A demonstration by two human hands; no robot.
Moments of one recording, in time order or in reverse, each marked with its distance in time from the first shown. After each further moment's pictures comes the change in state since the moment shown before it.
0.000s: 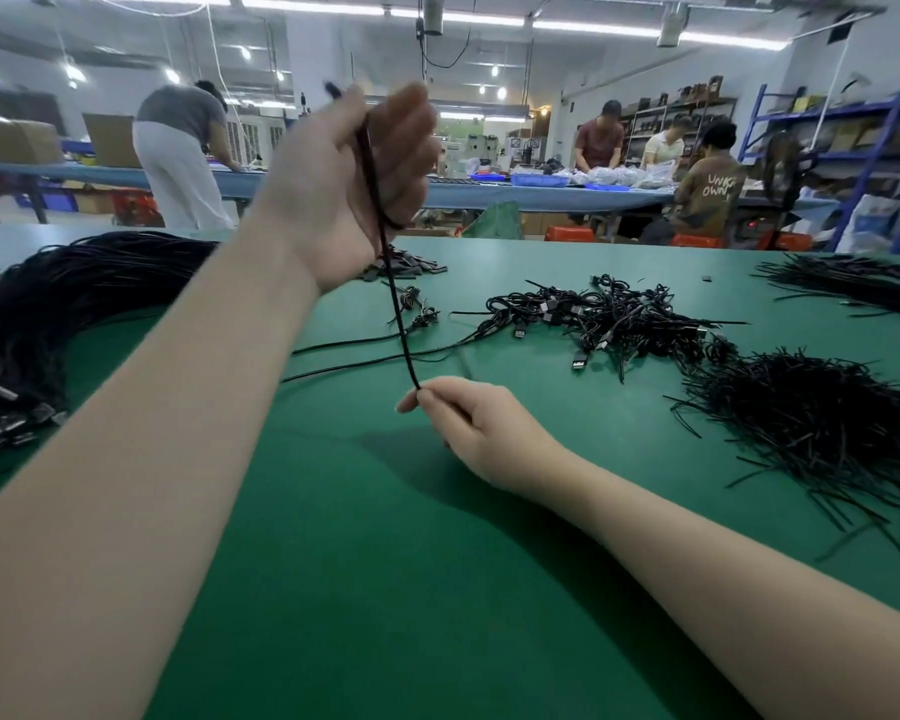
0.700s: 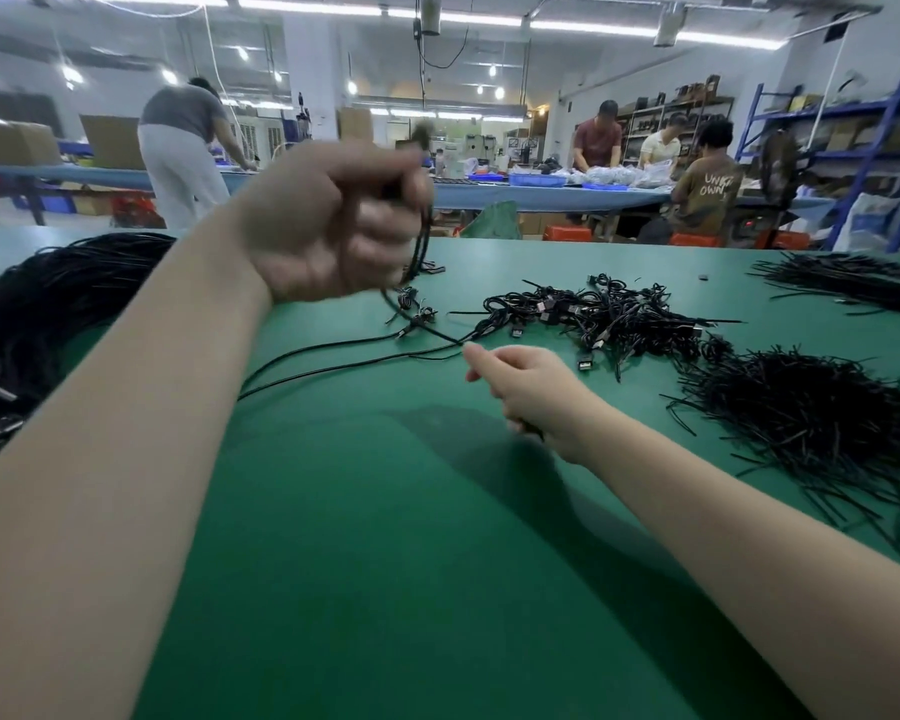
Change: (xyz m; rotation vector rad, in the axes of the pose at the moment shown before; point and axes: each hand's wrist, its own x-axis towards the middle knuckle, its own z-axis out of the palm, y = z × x) left_hand -0.012 0.015 -0.009 0.354 -0.296 -0.353; right_hand 0.012 -0.012 -0.040 0.177 0.106 0.512
